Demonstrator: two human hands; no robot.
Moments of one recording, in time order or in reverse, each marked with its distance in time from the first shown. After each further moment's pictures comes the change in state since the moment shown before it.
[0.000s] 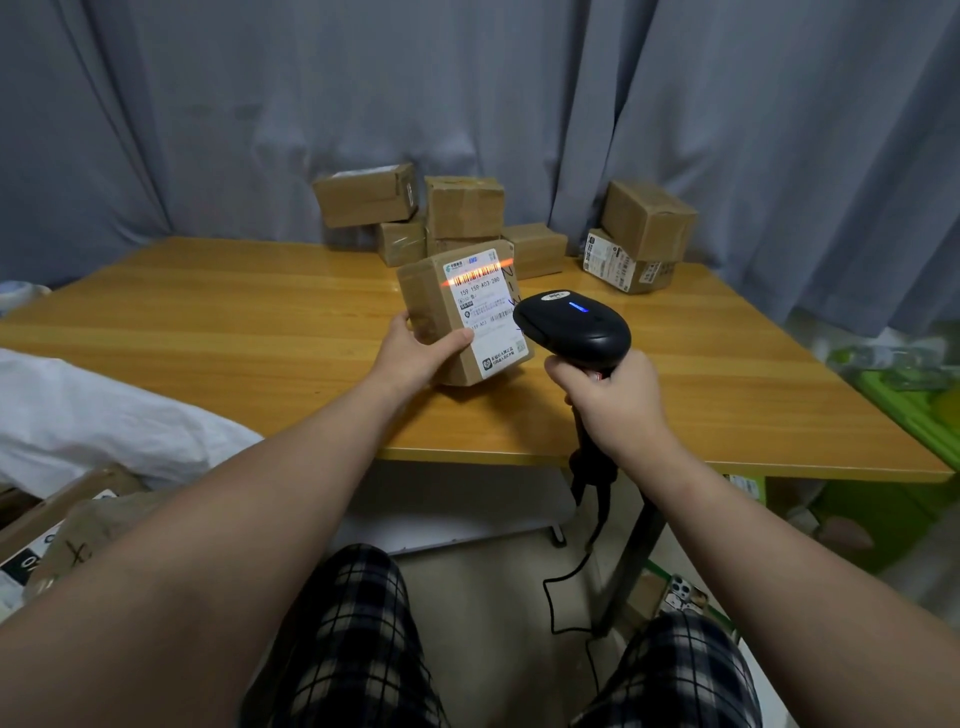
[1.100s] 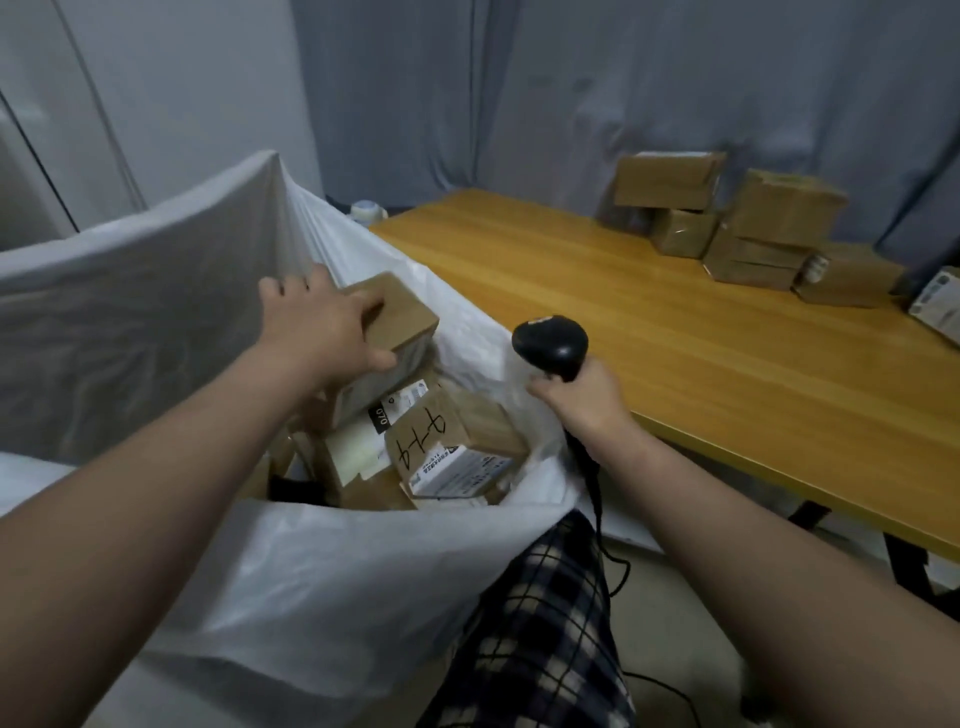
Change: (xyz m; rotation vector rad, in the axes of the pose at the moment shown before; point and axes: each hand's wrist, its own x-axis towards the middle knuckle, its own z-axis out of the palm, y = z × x) left_hand -0.174 -0.022 -0.303 1.552 0.383 -0.348; right_hand -0.060 -0.069 0.253 -0.071 -0.561 0.131
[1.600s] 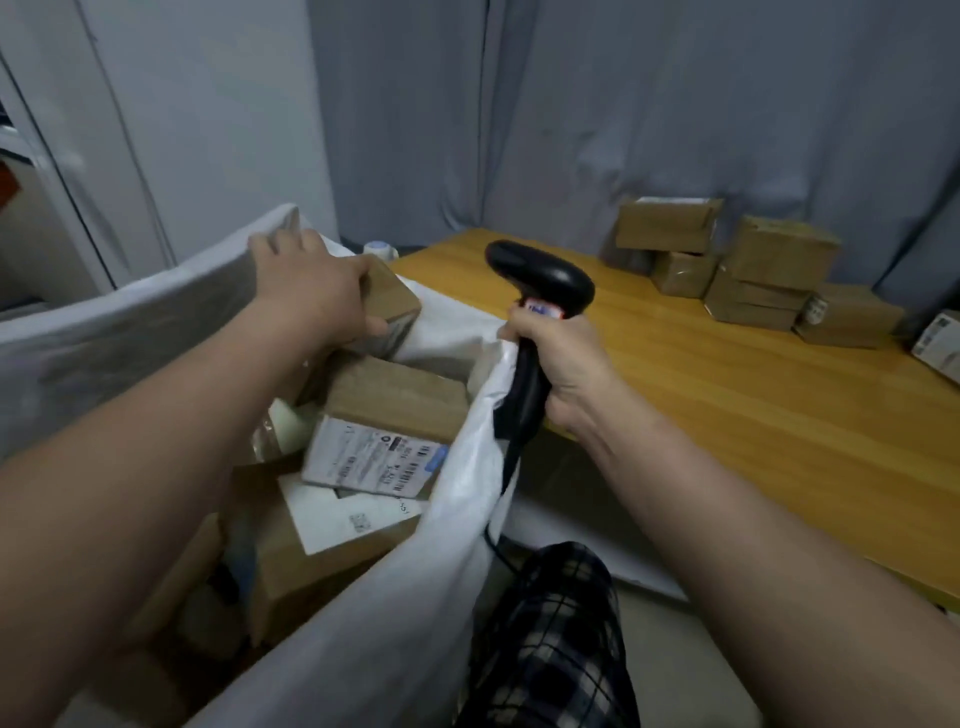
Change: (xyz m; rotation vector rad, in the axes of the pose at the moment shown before) left_hand 0.033 -0.013 -0.058 0.081 0.094 -0.079; right_hand 0.002 -0.101 -0.010 0.713 -0.059 0.164
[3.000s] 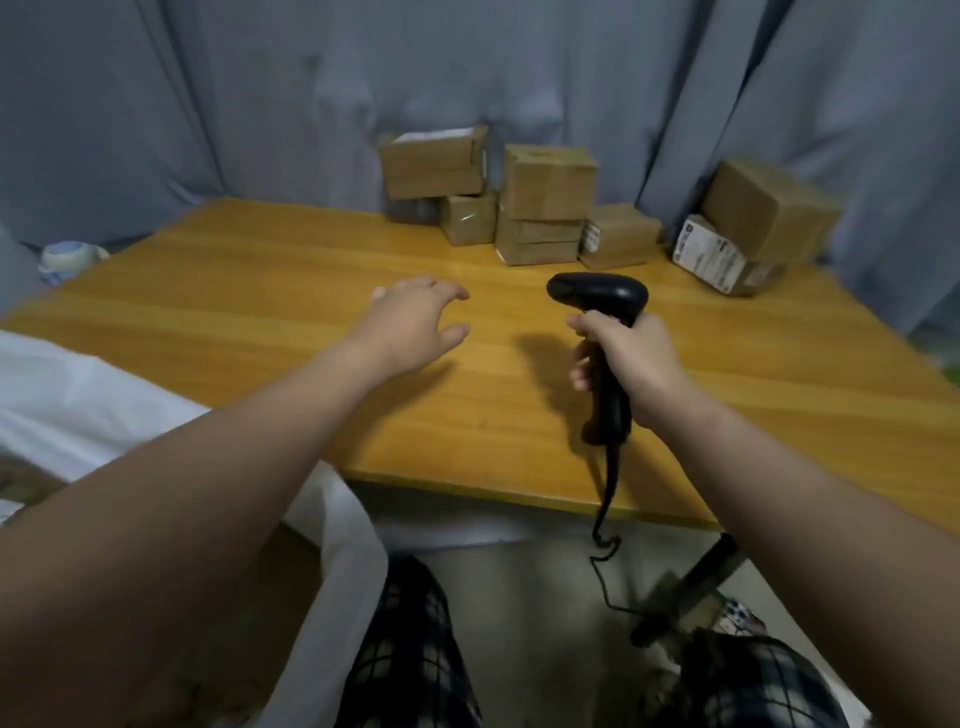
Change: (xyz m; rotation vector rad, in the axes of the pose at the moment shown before) left_hand 0.060 0.314 0.011 -0.576 -0.037 0.771; right_hand 0.047 -0.021 -0.266 -0.256 0.444 -0.014
